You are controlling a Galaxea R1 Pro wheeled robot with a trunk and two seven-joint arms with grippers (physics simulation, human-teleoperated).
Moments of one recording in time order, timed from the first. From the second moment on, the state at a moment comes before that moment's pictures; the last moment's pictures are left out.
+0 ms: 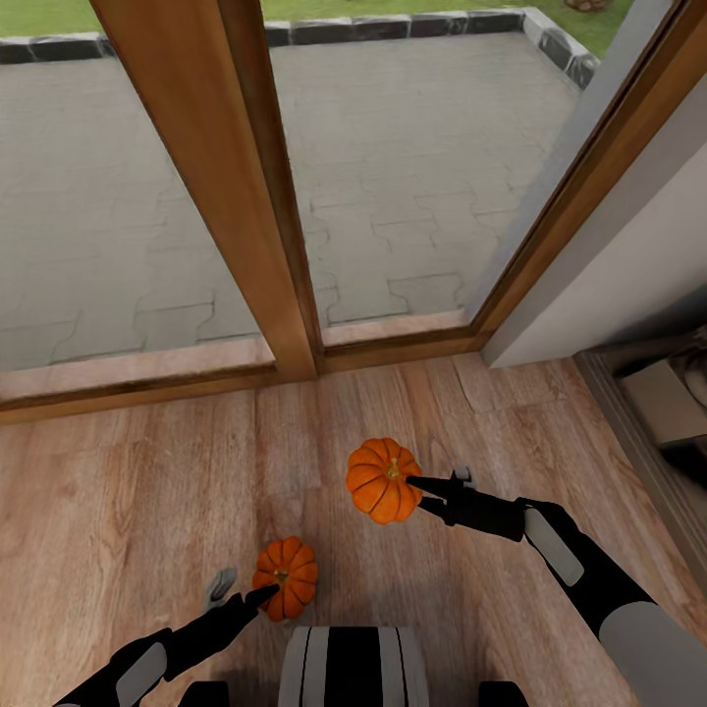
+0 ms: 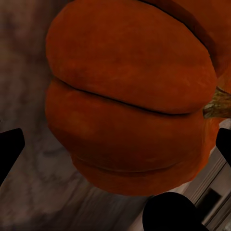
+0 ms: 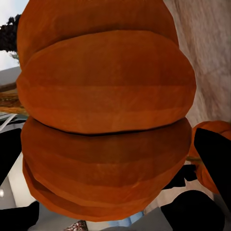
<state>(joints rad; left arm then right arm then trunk) -0.51 0.20 -0.36 -0.32 0.98 0.31 -0.77 -0.65 -0.26 0.29 -0.83 -0.91 0.85 1.02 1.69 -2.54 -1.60</state>
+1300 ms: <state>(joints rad) -0.51 0.17 -0.33 -0.35 1.00 0.31 -0.75 -0.65 -0.26 0.29 -0.83 -0.92 0.85 1.02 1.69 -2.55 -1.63</state>
